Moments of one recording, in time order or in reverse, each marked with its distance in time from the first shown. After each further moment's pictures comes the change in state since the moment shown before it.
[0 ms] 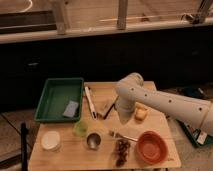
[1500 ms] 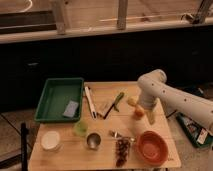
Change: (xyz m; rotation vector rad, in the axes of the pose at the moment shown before) arm 0.140 0.022 0.011 0.001 0.096 0.187
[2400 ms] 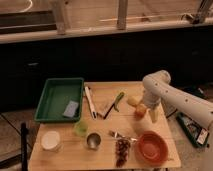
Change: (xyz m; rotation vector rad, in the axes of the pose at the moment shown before) arm 0.025 -0.015 0.014 0.039 -0.007 0.009
